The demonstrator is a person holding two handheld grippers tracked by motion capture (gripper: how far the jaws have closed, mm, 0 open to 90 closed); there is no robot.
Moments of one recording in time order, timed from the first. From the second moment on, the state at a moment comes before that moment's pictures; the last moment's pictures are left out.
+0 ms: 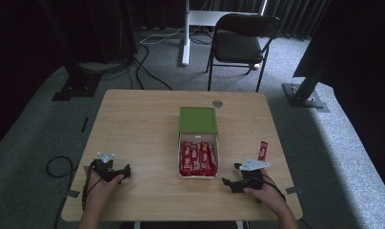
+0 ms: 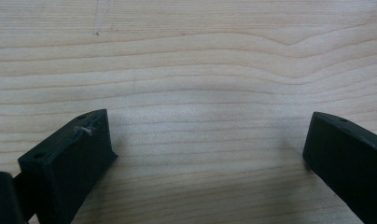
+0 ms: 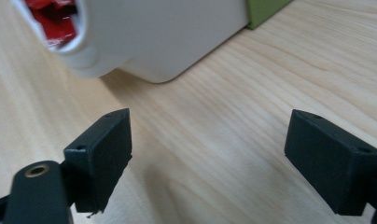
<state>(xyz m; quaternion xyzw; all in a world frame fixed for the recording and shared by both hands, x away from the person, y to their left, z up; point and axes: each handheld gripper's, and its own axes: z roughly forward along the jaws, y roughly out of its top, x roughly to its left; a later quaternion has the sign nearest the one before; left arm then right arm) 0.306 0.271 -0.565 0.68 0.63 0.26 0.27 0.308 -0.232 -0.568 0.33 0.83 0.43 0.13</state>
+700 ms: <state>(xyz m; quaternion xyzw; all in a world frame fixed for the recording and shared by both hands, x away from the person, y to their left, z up) 0.295 0.233 -0.550 0.78 0.49 0.25 0.31 0.307 -0.236 -0.562 0.35 0.82 0.44 0.13</state>
